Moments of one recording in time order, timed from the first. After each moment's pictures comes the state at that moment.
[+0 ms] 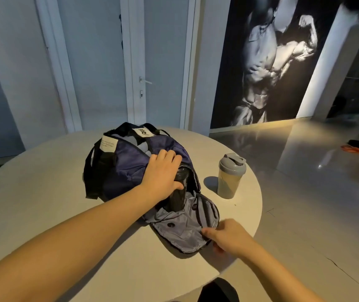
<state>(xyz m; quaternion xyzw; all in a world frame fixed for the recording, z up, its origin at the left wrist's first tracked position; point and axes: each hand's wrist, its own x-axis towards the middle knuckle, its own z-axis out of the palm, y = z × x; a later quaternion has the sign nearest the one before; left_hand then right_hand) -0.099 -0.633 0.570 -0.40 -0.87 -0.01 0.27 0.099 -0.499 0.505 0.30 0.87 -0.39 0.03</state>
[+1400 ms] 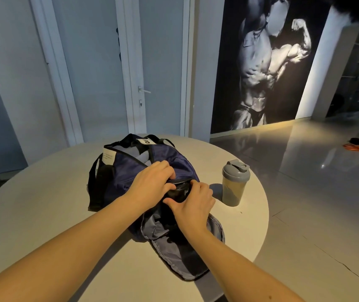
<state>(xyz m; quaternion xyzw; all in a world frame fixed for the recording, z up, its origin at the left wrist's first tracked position) -0.103 -0.676 0.593 -0.47 -0.85 -0.15 0.20 -0.036 -0.559 0.504 0.30 0.85 -0.22 -0.37</state>
